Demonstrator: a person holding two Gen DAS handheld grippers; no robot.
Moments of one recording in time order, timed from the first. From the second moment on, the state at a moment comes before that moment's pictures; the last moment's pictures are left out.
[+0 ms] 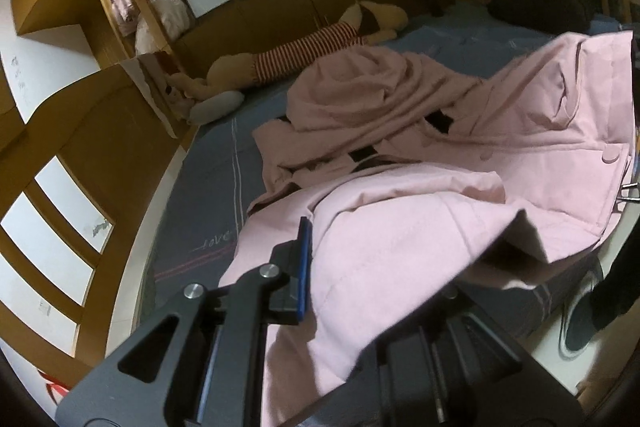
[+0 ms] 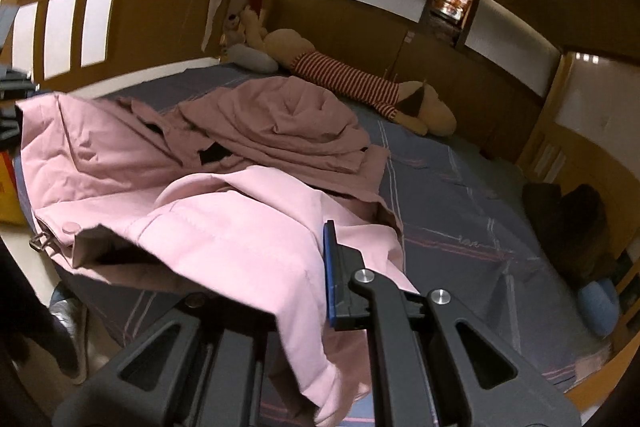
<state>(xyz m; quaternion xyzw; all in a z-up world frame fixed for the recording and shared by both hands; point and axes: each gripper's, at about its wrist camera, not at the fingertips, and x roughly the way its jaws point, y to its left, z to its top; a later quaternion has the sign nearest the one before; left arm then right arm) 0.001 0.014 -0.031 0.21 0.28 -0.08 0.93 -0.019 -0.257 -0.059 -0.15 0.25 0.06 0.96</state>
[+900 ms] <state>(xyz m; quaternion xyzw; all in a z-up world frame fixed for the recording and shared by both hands) 0.213 0.039 0.063 0.06 0.27 -0.11 0.95 0.117 -0.305 0.017 0.07 0.21 0.11 0.97</state>
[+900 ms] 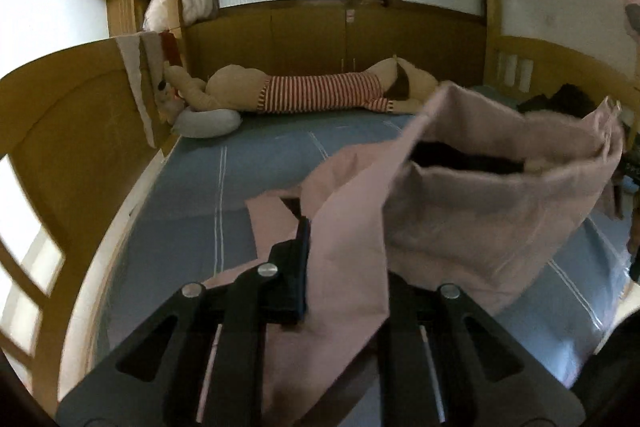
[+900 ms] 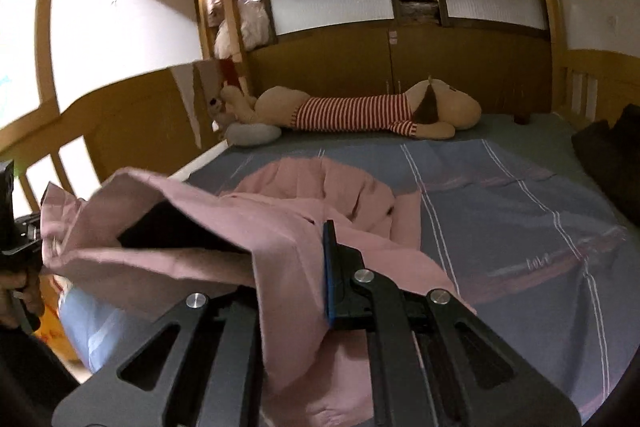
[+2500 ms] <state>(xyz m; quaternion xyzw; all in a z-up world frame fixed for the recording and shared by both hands) 0.517 0.101 -0.083 -0.12 0.20 0.12 0.96 0.508 -0.370 -0.133 0.21 0.27 -0.09 0.94</state>
